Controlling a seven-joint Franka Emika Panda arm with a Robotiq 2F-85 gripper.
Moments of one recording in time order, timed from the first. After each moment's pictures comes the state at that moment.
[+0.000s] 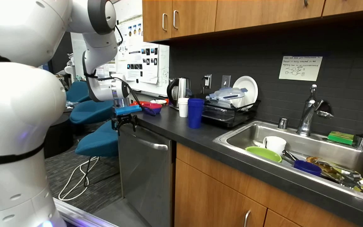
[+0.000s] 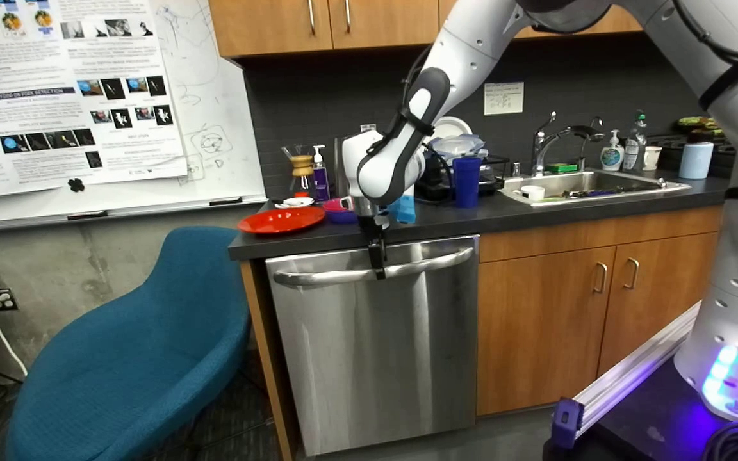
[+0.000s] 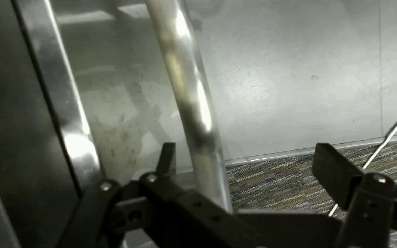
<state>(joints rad) 0.21 0.64 0.13 -1.85 -0.30 2.47 -0.39</state>
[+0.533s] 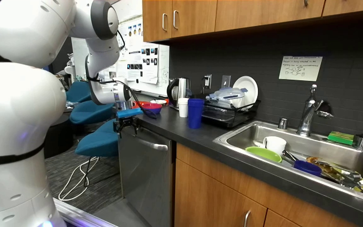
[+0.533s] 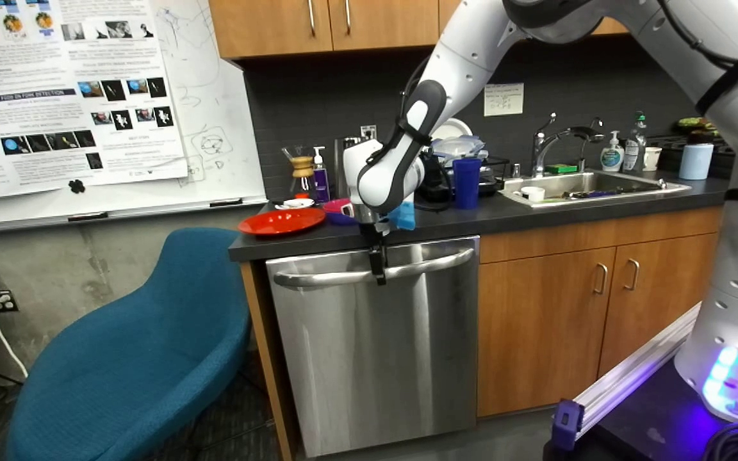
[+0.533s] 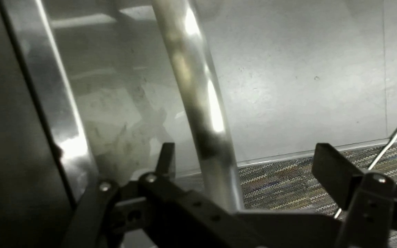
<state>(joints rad) 0.21 0.69 0.12 -1.81 -0.30 2.48 -0.39</state>
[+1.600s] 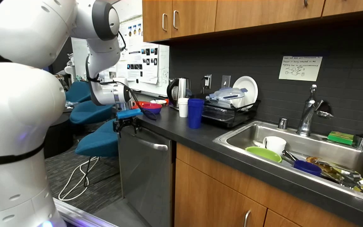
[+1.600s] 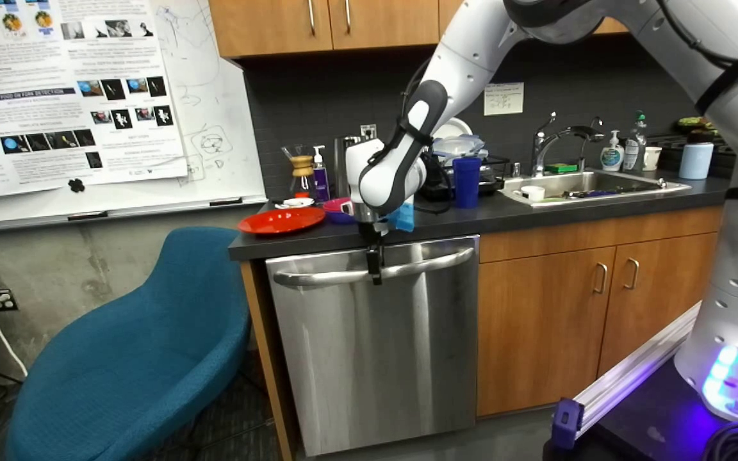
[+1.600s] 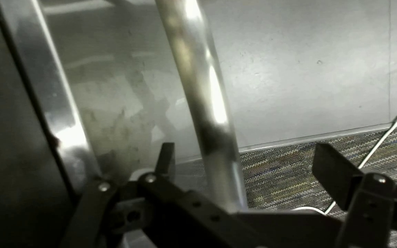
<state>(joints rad) 0.19 0.69 0.14 -1.83 -0.29 2.54 -0.39</state>
